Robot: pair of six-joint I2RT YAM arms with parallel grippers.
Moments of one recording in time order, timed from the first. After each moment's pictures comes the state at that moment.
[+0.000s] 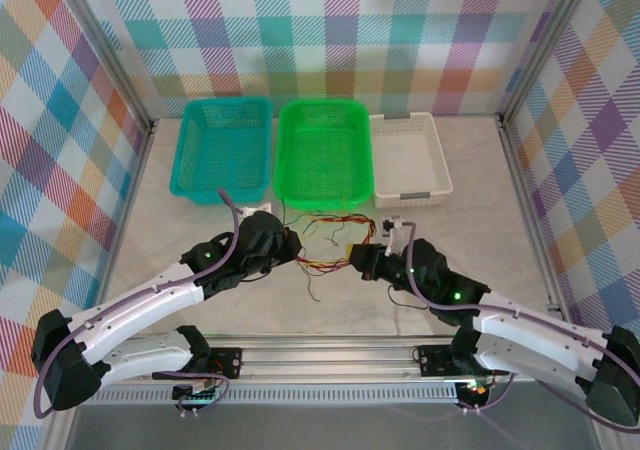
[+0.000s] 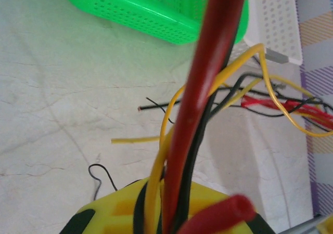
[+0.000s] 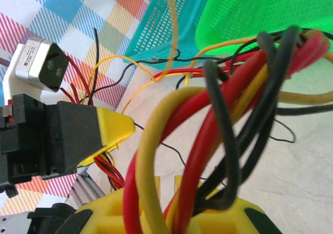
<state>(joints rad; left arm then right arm) -0.85 1.04 0.82 -0.48 -0.16 -1.02 0.95 0.78 0.43 0.08 0.05 0.85</state>
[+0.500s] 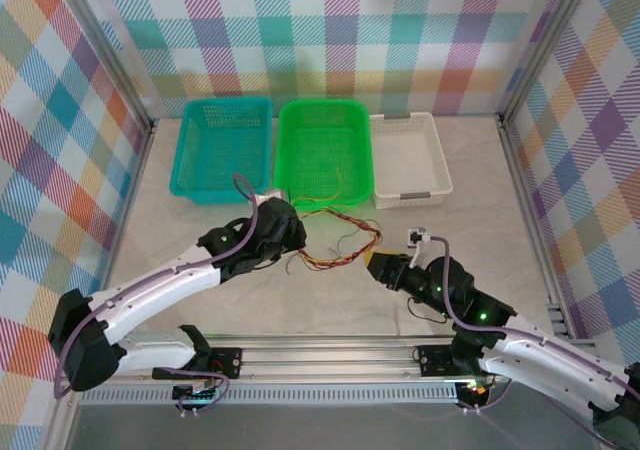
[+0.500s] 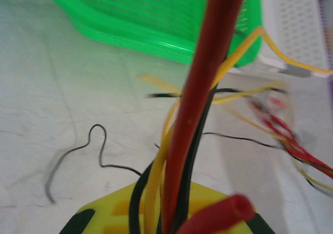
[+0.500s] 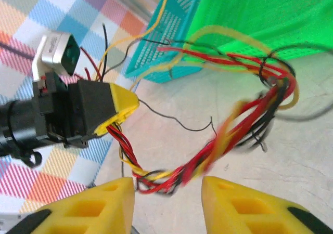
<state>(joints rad) -0.84 1.21 0.94 -0.51 -0.23 -0.94 0.94 0.49 0.32 -0.05 0.09 0.88</state>
